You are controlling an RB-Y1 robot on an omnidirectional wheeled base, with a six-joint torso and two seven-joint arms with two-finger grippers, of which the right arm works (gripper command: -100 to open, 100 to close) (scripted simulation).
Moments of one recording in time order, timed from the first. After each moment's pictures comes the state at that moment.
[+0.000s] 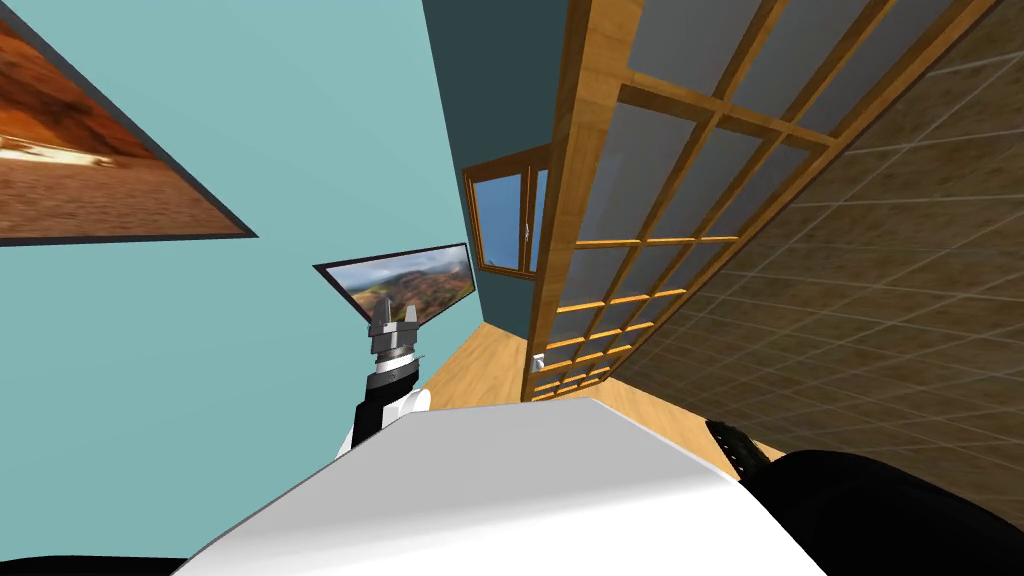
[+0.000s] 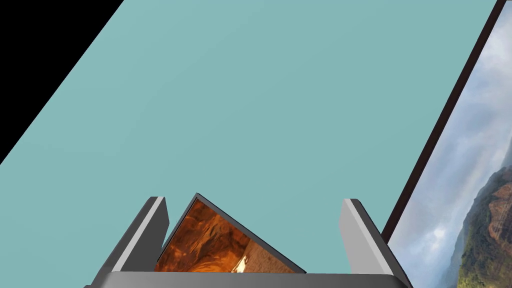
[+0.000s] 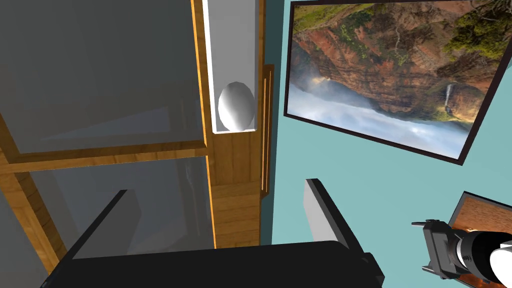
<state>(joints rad) 0.69 -0.02 -0.18 -1.11 0.65 -1.27 1.16</state>
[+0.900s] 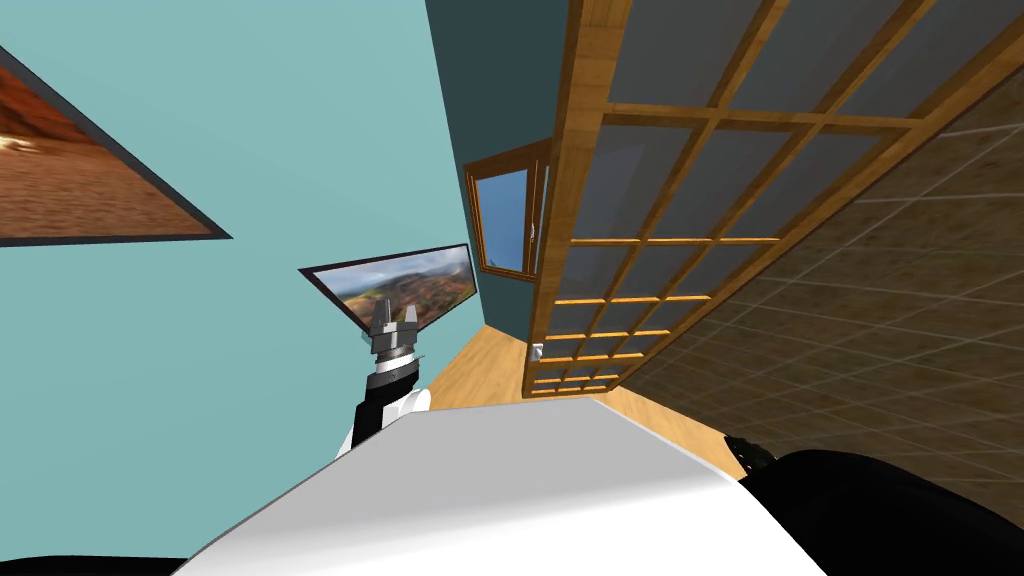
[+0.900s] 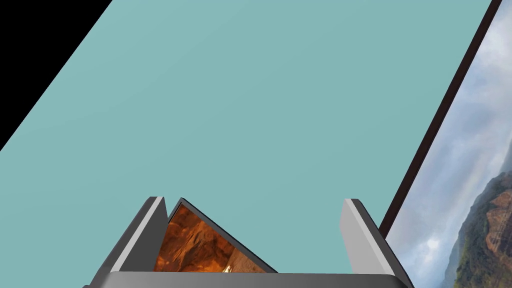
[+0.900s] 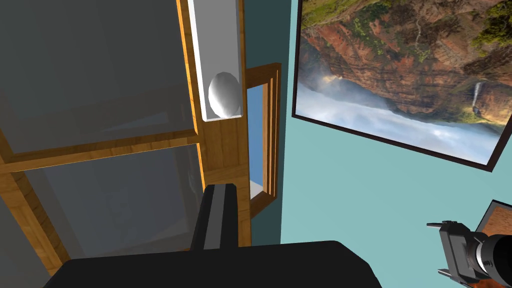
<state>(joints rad) 0.67 0.01 -0.18 -1.11 0.65 -1.25 1.14</state>
